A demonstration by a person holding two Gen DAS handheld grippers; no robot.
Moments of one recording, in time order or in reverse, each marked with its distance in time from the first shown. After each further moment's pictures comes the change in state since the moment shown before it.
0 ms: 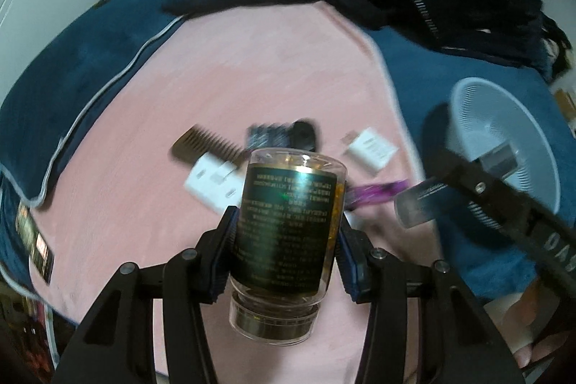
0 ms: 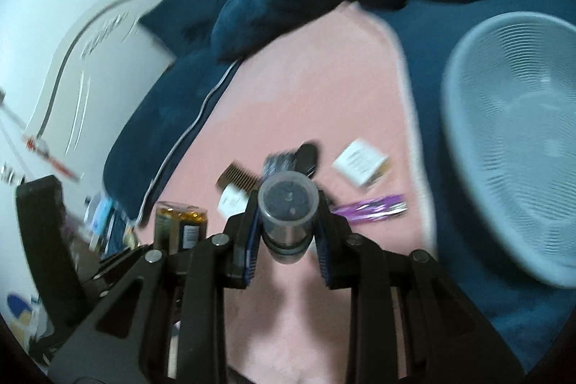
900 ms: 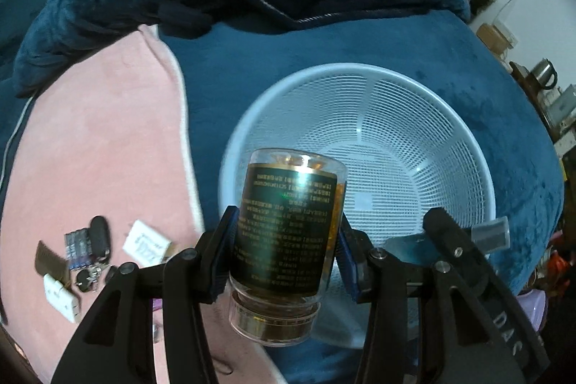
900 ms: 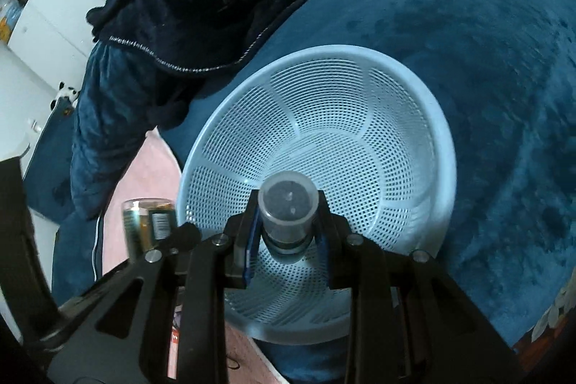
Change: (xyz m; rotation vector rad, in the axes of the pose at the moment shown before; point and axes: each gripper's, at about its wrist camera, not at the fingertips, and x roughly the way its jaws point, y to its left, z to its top) left arm 0.050 -0.205 0.071 0.272 0.082 -0.265; right arm -0.088 -0.134 0.019 0.500 -0.283 -0.452
